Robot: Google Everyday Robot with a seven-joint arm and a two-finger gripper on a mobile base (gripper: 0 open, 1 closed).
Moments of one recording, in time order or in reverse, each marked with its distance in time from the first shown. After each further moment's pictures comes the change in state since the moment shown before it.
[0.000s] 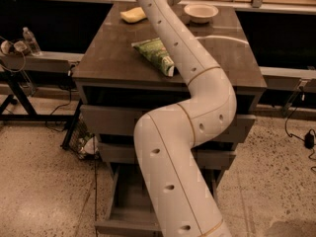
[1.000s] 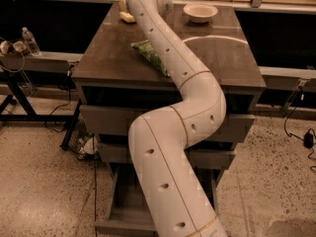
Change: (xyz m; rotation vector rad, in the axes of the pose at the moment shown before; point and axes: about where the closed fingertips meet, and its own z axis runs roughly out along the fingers) arm 0.026 0.047 0.027 -0.073 0.010 -0.040
